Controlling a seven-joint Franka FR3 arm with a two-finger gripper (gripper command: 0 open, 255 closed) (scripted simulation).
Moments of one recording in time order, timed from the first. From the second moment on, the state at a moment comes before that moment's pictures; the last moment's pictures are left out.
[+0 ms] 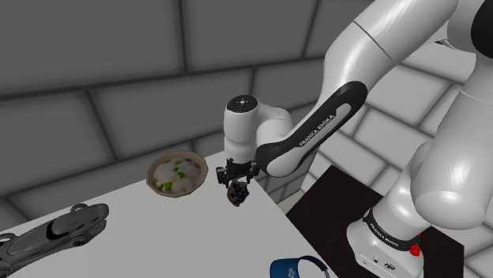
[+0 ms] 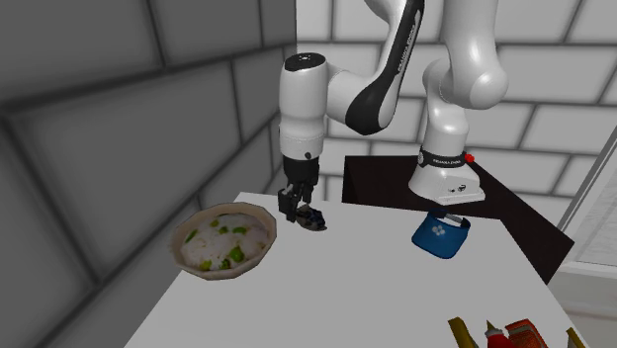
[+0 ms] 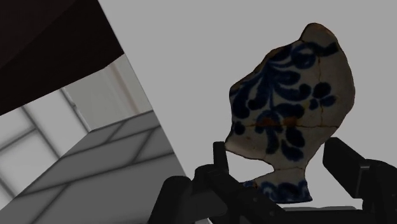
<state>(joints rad) 0.13 0.16 0.35 -2.47 -0.34 2.58 1.27</state>
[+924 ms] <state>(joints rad) 0.12 -0.02 0.38 -2.45 -0.18 2.41 1.14</state>
